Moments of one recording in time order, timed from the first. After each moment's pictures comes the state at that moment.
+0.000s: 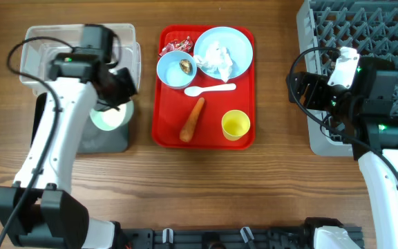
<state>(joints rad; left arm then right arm) -0.08 1.62 1.46 -1.14 0.08 -0.47 -0.06 1.18 1.06 -0.61 -0.32 0.20</state>
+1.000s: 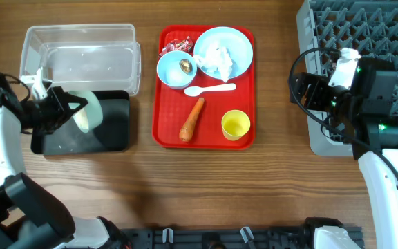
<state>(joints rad) 0.56 1.62 1.21 -0.96 0.83 0.05 -0.06 1.18 1.06 -0.63 -0.26 0.20</state>
